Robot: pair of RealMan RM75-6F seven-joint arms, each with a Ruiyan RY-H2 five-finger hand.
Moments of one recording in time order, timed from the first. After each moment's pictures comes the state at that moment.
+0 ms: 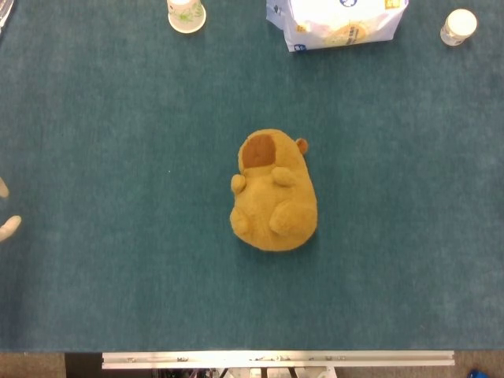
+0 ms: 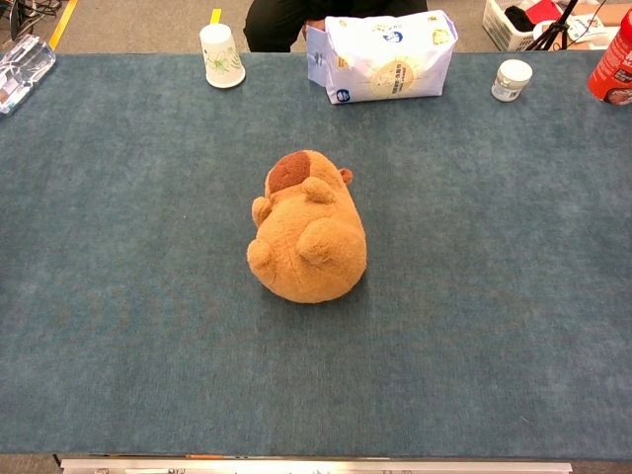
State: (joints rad) left arm -0.08 -1.15 -0.04 -1.63 1.47 1.48 0.06; right arm 0.15 -1.14 0.06 -1.63 -1.61 1.44 -0.11
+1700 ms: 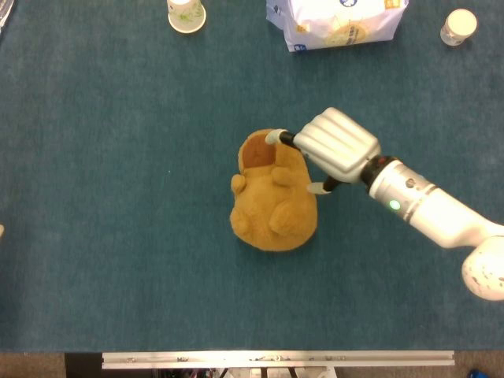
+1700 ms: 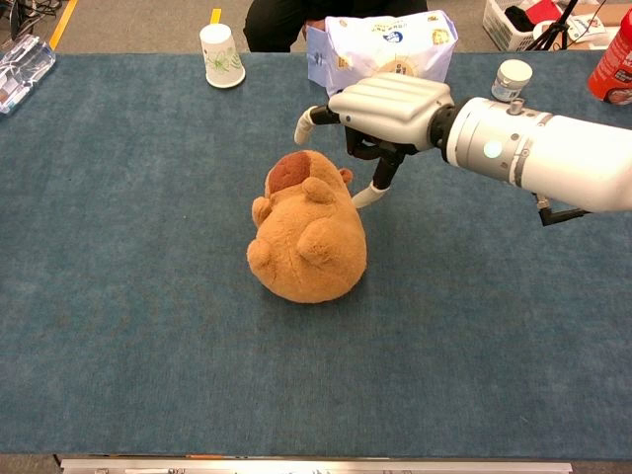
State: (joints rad) left arm -0.02 -1.16 -0.04 -1.61 1.46 1.54 0.00; right arm 0.88 -1.36 0.23 -1.77 -1.09 0.68 -0.46
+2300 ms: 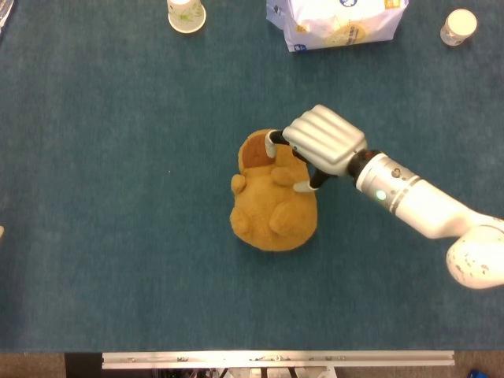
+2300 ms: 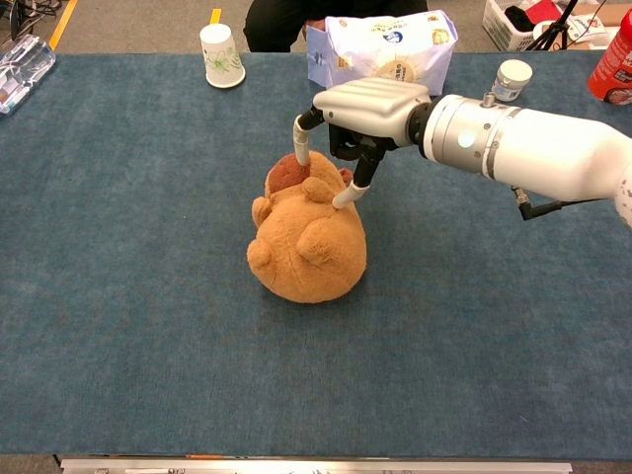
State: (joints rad) left arm -0.02 -1.16 -0.04 -1.60 1.46 1.53 -0.01; right arm 0.97 -1.39 0.21 -1.72 -1.00 0.67 -0.36
